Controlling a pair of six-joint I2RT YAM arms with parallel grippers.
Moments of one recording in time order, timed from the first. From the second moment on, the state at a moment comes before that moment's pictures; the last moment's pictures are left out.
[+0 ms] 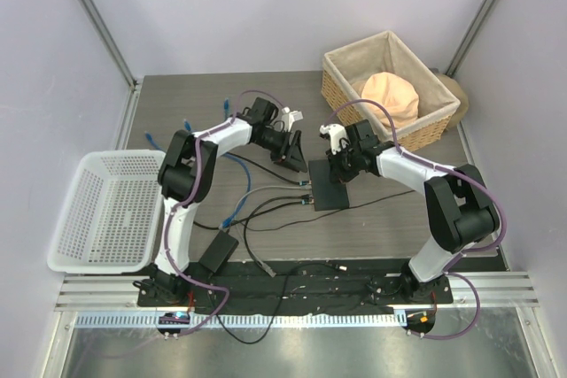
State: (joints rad) left arm -0.47 2.22 1.62 -0.46 0.95 -0.18; right arm 0.38 1.64 0.96 -0.30 -0.30 -0.18
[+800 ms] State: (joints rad) left arm -0.51 2.33 1.68 -0.53 1.02 -0.10; right arm 0.38 1.61 0.93 -0.30 -0.29 -0.19
